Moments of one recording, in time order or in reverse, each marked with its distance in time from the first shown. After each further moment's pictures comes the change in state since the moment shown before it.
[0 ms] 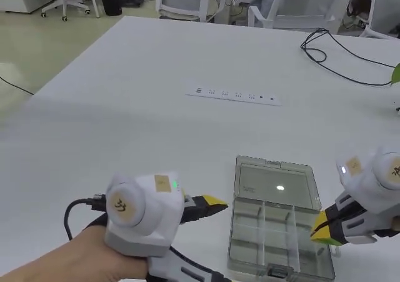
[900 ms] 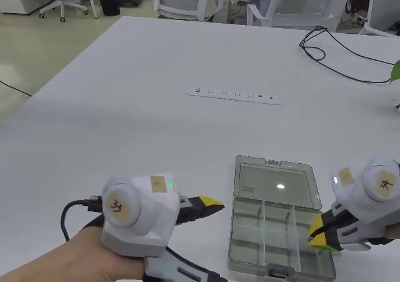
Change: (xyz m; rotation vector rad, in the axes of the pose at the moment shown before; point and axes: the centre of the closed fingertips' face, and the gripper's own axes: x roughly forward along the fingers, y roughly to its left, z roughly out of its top) left arm -0.002 0.004 -0.004 -0.011 0.008 0.002; right arm 0.009 -0.003 -0.008 0.012 0.014 -0.029
